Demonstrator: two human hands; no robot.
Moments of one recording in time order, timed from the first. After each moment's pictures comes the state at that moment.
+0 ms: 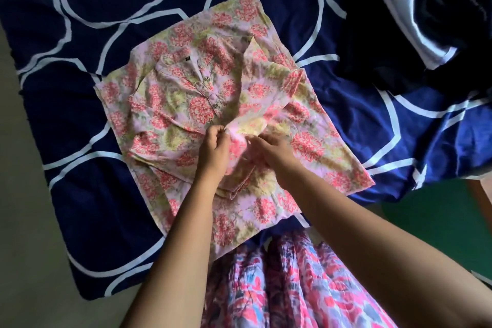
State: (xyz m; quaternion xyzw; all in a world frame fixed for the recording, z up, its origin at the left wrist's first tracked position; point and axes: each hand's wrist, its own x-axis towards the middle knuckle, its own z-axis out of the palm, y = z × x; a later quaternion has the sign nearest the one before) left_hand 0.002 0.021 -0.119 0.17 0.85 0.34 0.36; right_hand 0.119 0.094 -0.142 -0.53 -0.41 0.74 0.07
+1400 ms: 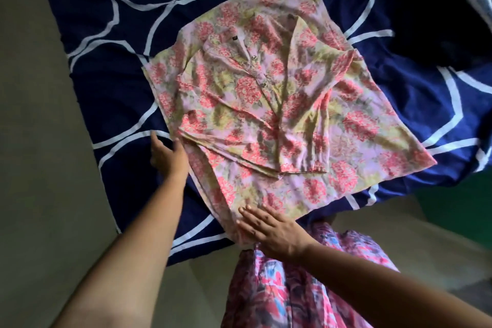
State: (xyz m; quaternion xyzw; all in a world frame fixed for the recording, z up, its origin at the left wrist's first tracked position) left_hand -0.137 -0.123 -0.169 0.02 0.94 0.29 0.16; right_hand 0.166 -0.117 -0.207 -0.02 -0.98 0.18 -0.02
